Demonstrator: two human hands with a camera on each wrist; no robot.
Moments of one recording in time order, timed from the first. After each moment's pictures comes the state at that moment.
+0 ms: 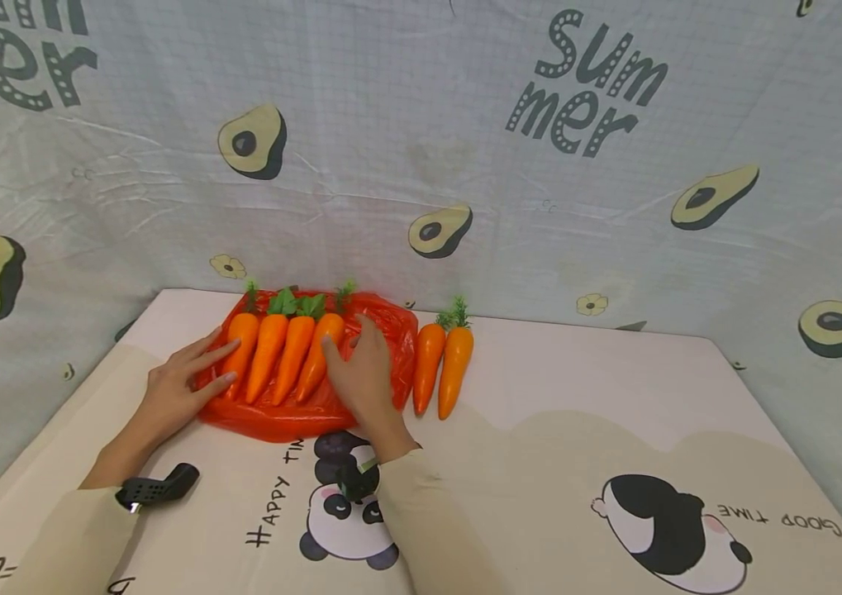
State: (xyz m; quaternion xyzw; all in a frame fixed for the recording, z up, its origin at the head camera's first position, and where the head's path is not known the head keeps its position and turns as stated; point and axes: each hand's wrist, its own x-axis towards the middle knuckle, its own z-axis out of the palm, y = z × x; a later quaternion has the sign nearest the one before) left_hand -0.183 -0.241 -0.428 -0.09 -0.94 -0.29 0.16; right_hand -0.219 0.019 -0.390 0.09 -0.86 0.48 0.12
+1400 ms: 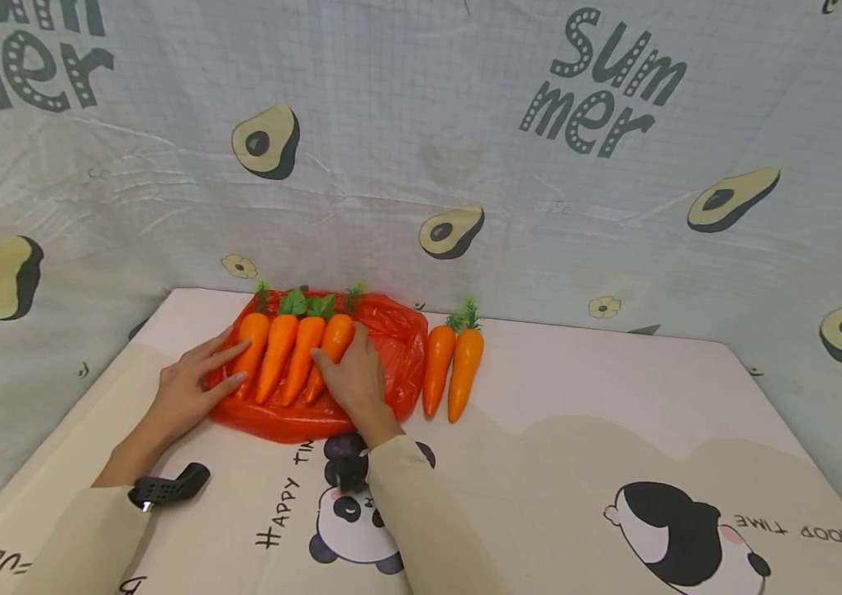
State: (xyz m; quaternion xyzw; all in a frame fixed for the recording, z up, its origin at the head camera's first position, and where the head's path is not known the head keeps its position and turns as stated) left_hand -0.184 -0.241 -0.433 -0.09 -0.94 -0.29 0.17; right_hand -0.236 -0.006 -0.411 0.06 -0.91 0.41 0.05
